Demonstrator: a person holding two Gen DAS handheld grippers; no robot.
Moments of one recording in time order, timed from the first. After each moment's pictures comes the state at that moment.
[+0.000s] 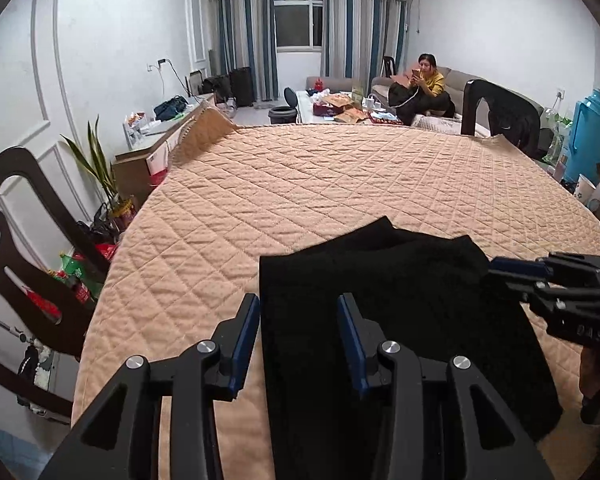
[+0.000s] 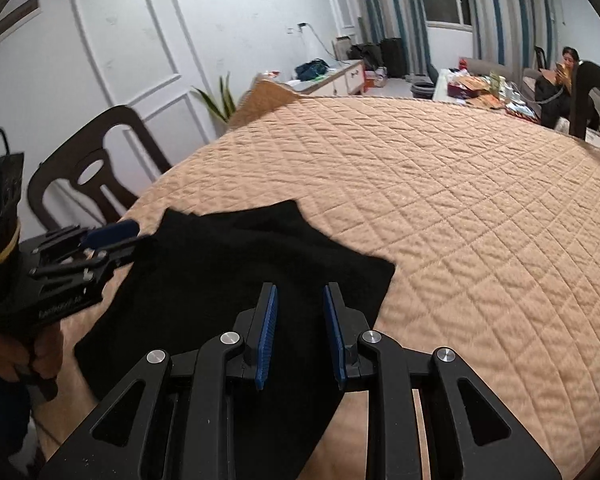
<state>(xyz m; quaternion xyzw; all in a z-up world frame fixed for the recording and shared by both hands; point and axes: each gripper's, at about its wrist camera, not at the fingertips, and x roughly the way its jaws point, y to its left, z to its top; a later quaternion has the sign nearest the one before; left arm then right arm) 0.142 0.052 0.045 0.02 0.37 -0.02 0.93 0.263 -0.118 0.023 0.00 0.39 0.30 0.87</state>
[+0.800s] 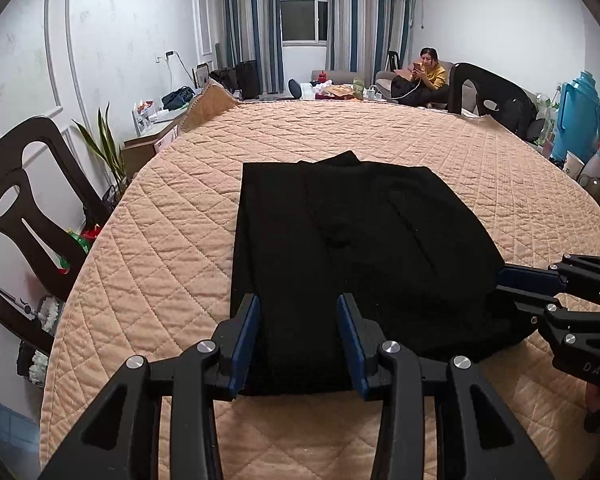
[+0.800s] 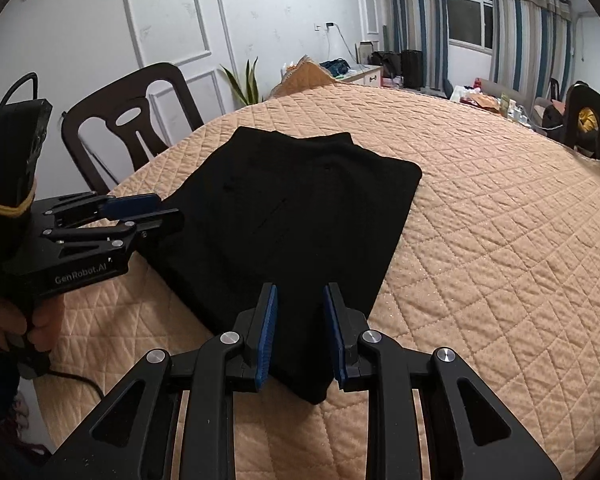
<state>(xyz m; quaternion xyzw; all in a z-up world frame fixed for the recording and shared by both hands) 0.070 0.028 0.022 0.01 0.38 -0.01 0.92 0.173 -0.118 0.011 -0.06 0.38 0.30 0.87</state>
